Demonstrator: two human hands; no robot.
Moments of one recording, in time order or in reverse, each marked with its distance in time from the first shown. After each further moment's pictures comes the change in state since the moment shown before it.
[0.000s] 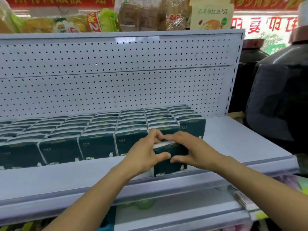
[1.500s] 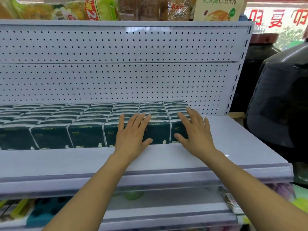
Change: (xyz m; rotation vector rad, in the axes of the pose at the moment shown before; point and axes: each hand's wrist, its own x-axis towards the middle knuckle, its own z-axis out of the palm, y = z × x) left_hand 0.042 -0.023 0.030 0.881 0.310 -0.066; right_hand 0.001 0.052 -0.009 -0.382 0.150 0.403
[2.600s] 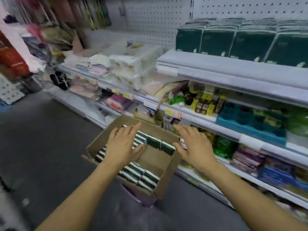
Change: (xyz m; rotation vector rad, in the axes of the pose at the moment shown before) left_hand -0.590 -0.408 -0.127 0.220 -0.343 -0.584; right_hand -0.257 -0.604 0.128 0.371 -0.355 -0.644
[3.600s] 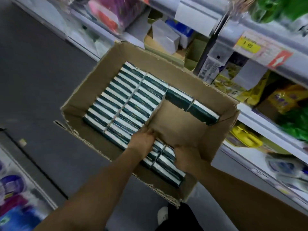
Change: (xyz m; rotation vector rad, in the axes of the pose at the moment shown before) left_hand 0.013 -0.075 0.352 -0.082 -0.835 0.147; right_hand 0.044 -0.032 0.369 0.006 -1.118 0.065
